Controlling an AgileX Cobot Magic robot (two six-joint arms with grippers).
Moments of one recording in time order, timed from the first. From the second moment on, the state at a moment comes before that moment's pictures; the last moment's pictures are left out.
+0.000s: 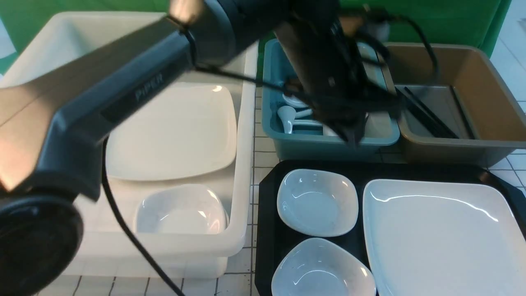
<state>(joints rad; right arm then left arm) 0.05 1.04 -1.29 0.30 1.14 -0.35 -0.74 2.06 -2.06 -0.23 1.21 -0.06</state>
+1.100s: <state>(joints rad) 0.05 1.04 -1.29 0.31 1.15 -0.35 -0.84 2.18 -1.77 -0.06 1.22 -0.11</state>
